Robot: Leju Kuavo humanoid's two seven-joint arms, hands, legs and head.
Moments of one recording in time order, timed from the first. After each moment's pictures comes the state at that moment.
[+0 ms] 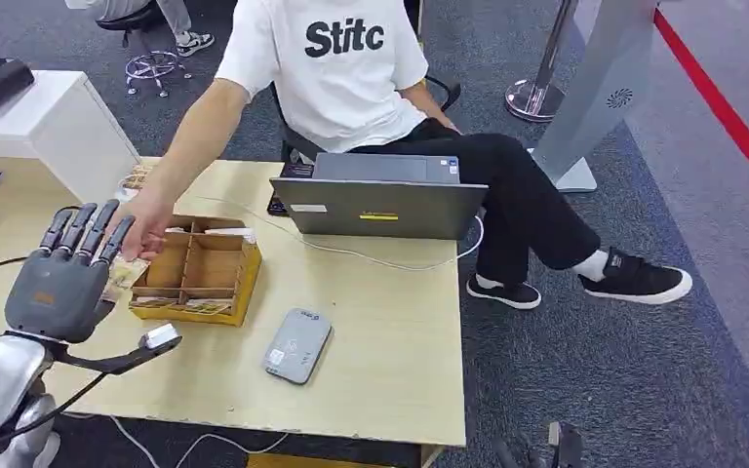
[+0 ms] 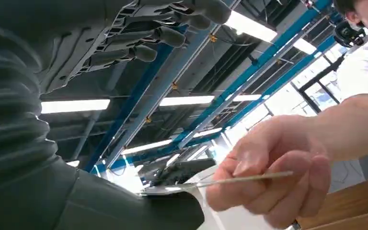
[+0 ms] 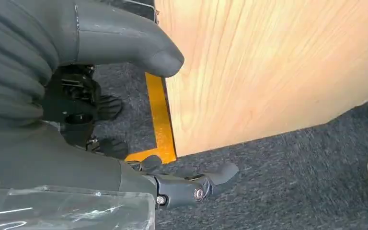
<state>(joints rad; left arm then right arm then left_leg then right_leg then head) -0.01 0.37 0.03 -1.82 -1.57 0.15 -0.08 -0.21 0.22 -0.93 -0.30 0.52 0.19 -0.43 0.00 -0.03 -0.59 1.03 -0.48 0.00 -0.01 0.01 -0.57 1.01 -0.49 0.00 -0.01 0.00</state>
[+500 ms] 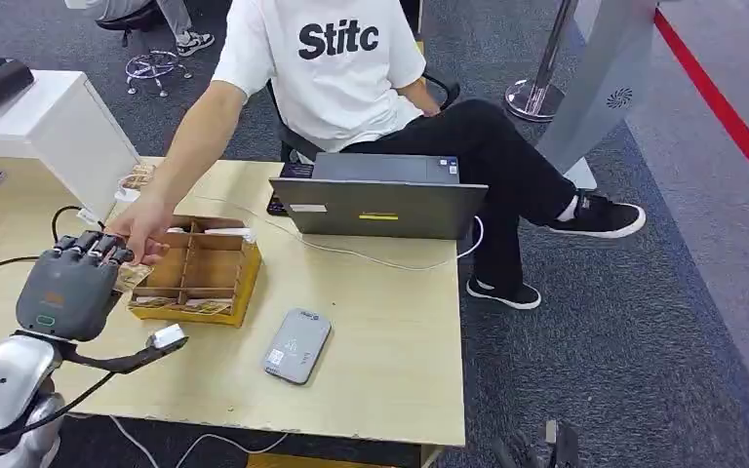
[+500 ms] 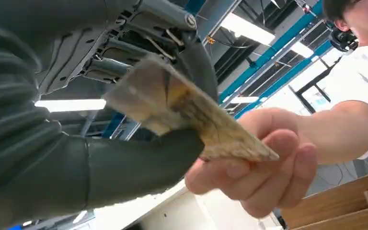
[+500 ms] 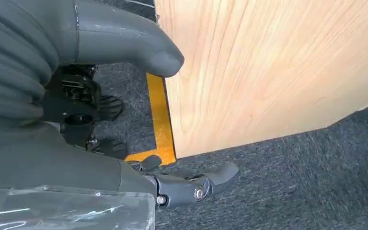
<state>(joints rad) -0.02 0.36 0.01 -1.79 -1.56 0.19 -0.08 -0.21 0.22 -0.91 -0.30 0.51 0.19 -0.43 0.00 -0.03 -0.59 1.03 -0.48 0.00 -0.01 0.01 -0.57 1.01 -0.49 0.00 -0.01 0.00</state>
